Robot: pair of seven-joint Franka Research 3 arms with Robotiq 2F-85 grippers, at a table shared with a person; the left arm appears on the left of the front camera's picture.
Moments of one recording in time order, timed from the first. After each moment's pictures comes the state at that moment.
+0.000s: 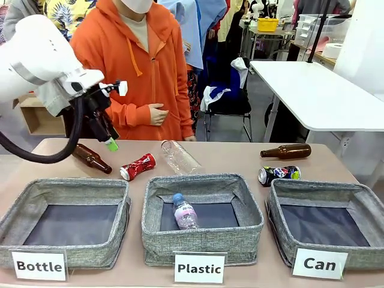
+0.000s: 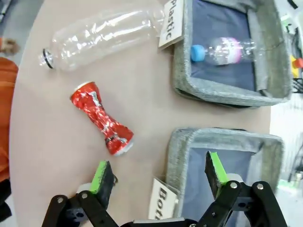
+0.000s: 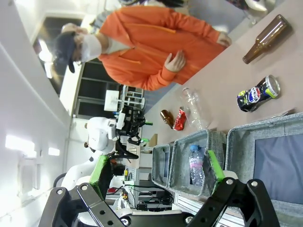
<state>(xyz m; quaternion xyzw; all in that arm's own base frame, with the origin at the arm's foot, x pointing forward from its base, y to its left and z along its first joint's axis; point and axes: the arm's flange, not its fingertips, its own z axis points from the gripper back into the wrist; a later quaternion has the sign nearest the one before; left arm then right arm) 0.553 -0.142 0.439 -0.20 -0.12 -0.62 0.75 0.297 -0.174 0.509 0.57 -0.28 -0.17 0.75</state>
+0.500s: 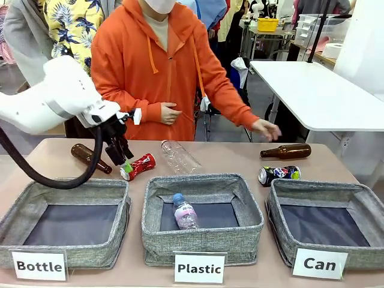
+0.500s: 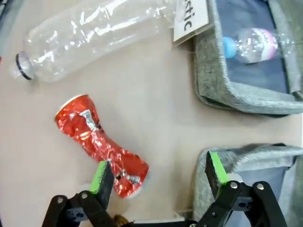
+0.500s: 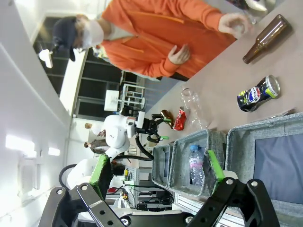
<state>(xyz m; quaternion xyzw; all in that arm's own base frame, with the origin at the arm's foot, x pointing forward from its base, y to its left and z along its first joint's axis) 0.572 -0.169 0.350 -0.21 -0.13 -0.64 0.73 0.297 -0.174 0.509 0.57 -0.28 -0.17 0.75</state>
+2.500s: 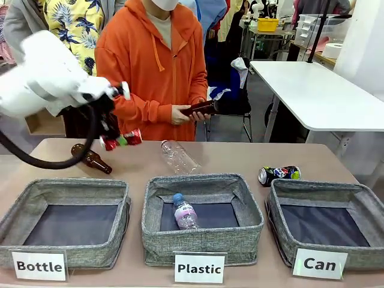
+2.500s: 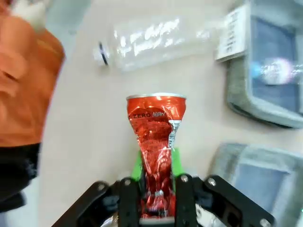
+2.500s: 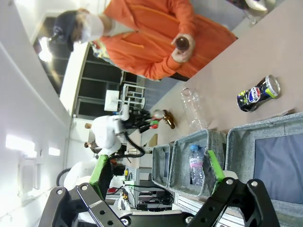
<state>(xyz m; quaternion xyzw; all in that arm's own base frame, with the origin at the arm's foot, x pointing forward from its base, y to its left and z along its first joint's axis) 0.577 -0.124 0.438 -0.16 -0.21 -0.58 0.77 0.297 -0.174 0.508 0.57 -0.28 -0.17 0.75</state>
